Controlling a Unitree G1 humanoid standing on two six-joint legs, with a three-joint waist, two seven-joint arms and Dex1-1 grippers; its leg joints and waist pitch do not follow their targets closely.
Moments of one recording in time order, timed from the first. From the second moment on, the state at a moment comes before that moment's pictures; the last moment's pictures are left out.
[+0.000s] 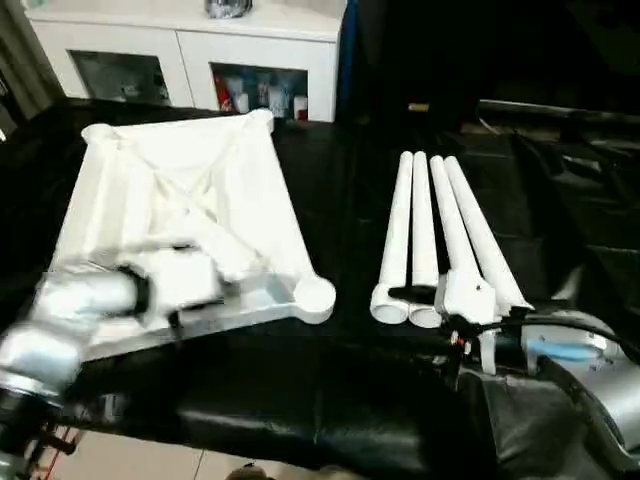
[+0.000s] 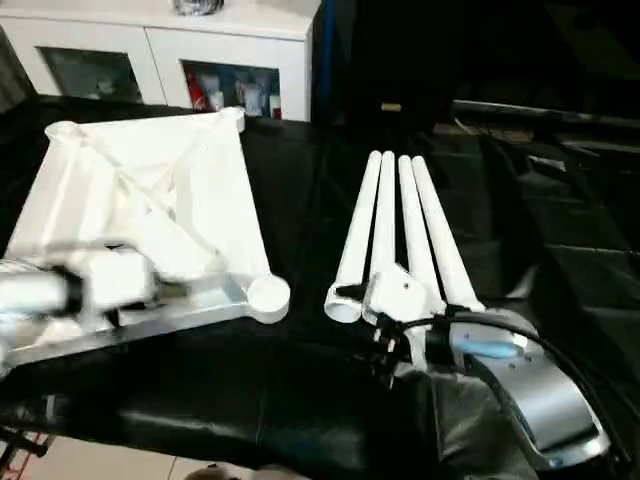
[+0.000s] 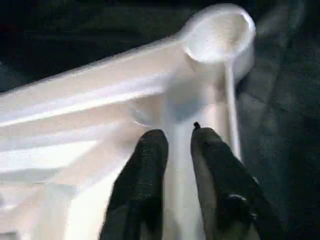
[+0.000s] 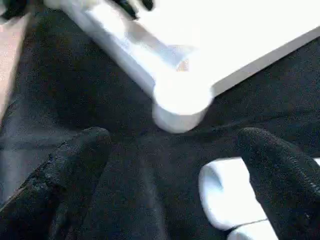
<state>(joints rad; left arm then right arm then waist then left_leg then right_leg) -0.31 0.74 -0.10 0.14 -0.03 -0.04 -1.05 -0.12 -0.59 0.15 -0.28 0.28 0.42 0.89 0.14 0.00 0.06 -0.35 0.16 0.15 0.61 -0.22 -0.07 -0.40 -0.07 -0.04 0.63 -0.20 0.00</state>
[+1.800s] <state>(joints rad) -0.13 0.06 0.01 -0.18 0.07 0.24 -0.05 -0.16 -0.19 -0.10 -0.18 0.21 0.48 0.18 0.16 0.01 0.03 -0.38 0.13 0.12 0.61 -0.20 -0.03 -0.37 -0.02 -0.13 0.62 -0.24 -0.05</state>
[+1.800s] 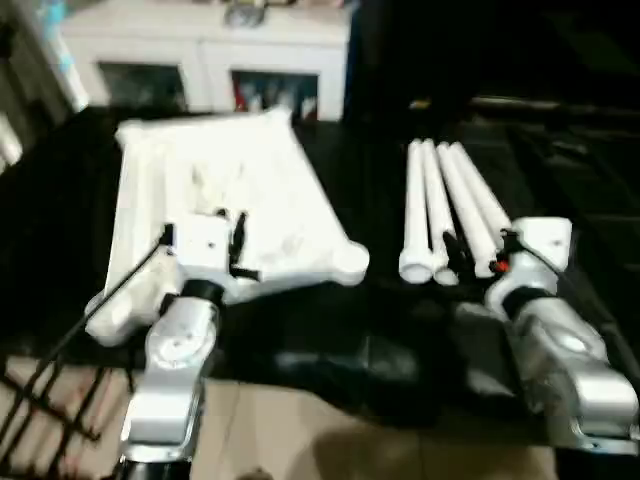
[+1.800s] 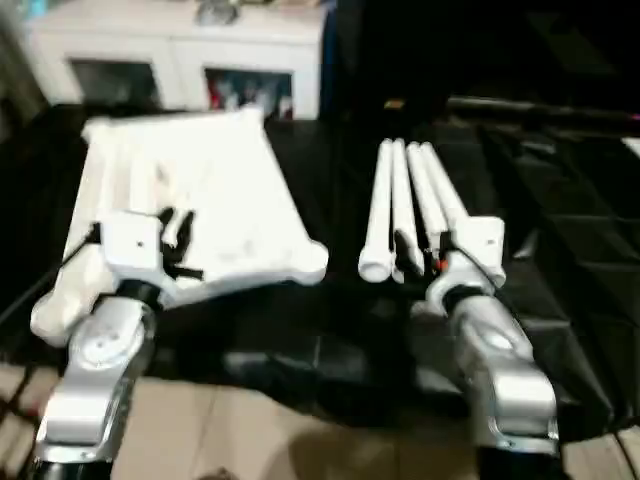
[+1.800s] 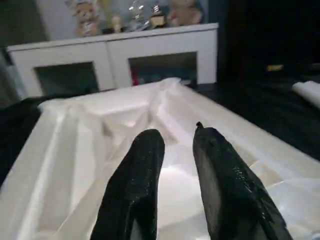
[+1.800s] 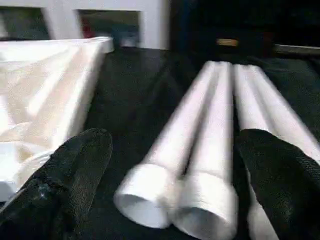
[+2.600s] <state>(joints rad) -0.13 0.08 0.06 -0.18 0.02 0.26 -0.05 -0.17 -0.18 -0.01 -0.20 0.20 0.48 0.21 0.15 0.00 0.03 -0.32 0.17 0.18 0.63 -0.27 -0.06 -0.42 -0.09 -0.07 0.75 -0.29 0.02</state>
